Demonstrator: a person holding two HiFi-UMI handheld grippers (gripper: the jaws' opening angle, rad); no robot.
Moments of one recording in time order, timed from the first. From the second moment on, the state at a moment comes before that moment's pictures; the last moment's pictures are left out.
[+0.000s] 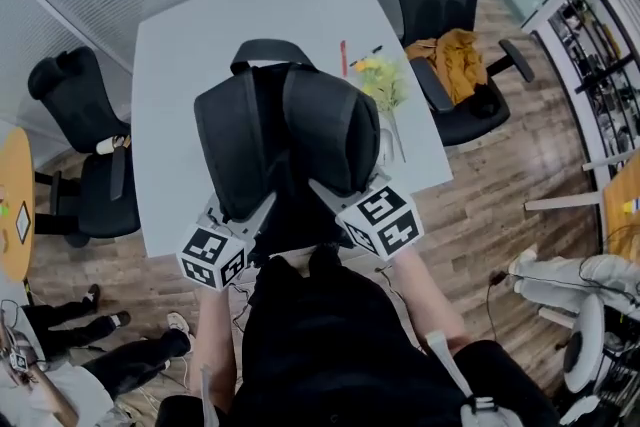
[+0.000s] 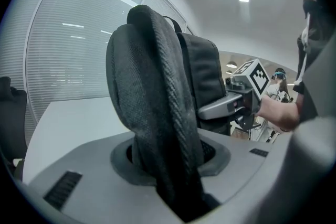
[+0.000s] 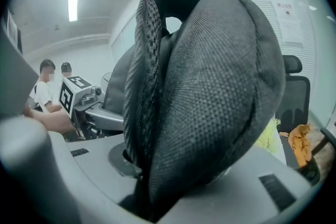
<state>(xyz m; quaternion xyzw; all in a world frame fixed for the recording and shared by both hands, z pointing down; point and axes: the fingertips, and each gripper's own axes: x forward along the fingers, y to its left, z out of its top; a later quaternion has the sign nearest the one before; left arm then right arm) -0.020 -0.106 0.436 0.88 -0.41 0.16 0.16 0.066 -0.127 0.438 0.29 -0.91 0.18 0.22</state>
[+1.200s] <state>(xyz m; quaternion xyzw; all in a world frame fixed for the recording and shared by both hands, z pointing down) -0.059 -0.184 0.482 0.86 -0.41 0.19 0.23 0.030 -0.203 0.481 0.28 -0.89 0.23 0.27</state>
